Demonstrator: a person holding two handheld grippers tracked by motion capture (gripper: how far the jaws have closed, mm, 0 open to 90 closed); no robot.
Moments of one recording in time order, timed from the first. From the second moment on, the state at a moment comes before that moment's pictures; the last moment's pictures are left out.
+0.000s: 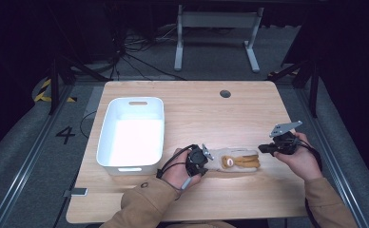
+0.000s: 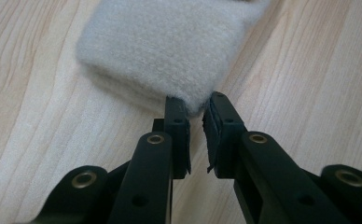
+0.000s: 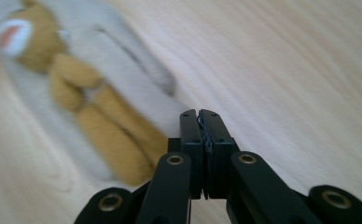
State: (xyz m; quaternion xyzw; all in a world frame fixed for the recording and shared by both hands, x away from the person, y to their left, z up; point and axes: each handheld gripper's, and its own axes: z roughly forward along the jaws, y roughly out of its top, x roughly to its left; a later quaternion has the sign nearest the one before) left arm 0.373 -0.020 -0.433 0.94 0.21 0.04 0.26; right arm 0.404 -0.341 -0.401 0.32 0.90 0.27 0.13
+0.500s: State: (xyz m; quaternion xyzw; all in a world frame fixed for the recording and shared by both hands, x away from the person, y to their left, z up) left arm 0.375 -0.018 -0.435 0.94 0.22 0.03 0.26; right arm 0.412 -0.311 -0.428 0.29 0.91 0.26 0.16
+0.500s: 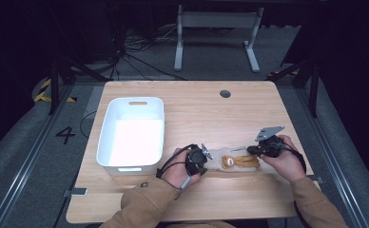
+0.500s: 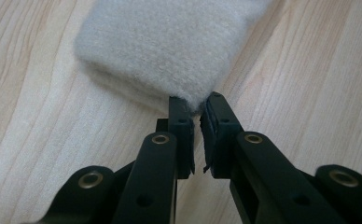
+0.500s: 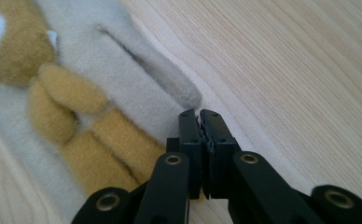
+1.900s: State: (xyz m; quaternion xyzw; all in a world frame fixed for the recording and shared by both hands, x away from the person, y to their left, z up) left arm 0.396 -0.031 -0.391 0.93 0.21 0.02 0.31; right arm 0.388 -0.374 -0.403 0.39 0.85 0.33 0.14
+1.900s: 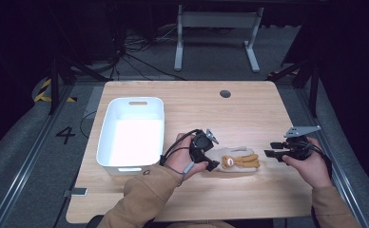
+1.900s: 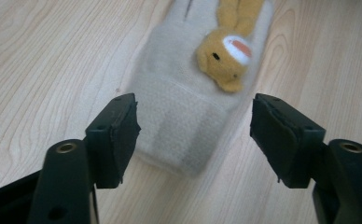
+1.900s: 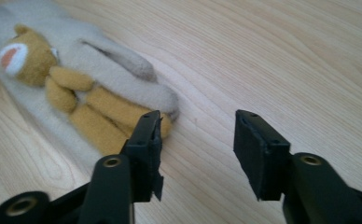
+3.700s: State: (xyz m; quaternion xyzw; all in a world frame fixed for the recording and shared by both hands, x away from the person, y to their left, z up) left arm 0.425 -0.079 -0.457 0.94 0.13 0.00 0.32; right arm 0.392 -0.392 -0.415 0.41 0.84 0.33 0.11
